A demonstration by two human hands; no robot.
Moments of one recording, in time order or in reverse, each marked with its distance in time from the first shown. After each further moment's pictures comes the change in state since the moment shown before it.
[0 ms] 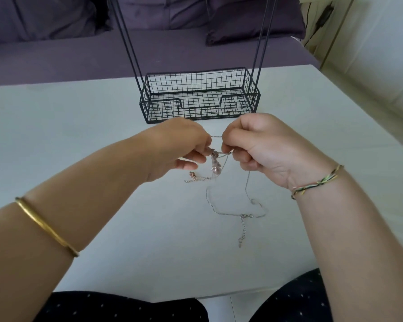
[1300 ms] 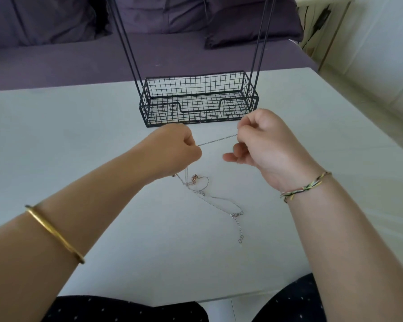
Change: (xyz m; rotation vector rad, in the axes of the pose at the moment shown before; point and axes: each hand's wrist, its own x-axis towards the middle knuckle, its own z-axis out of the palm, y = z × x) left_hand 0.000 -0.011 -0.005 0.509 0.184 0.129; right_hand 0.007 0.007 0.005 0.057 0.258 -0.043
